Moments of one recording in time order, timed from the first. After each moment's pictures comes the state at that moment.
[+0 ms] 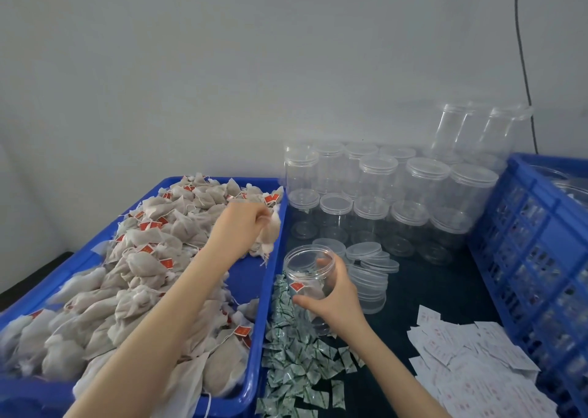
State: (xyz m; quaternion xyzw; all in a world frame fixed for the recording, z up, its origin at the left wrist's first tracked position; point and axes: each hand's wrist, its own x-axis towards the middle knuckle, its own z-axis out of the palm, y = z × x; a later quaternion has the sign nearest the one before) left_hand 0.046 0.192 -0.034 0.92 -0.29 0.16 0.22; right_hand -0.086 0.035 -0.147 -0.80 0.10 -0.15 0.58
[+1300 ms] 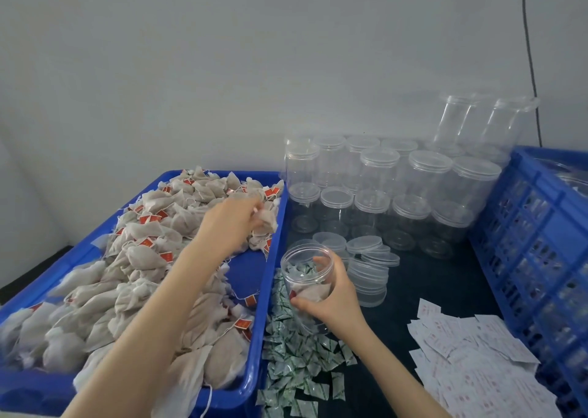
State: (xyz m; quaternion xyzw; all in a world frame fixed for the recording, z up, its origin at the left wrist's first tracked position) left_hand 0.040 0.205 -0.029 0.95 -0.27 0.12 0.12; right_hand -0.095 0.042 -0.148 -0.79 0.08 -0.16 0.58
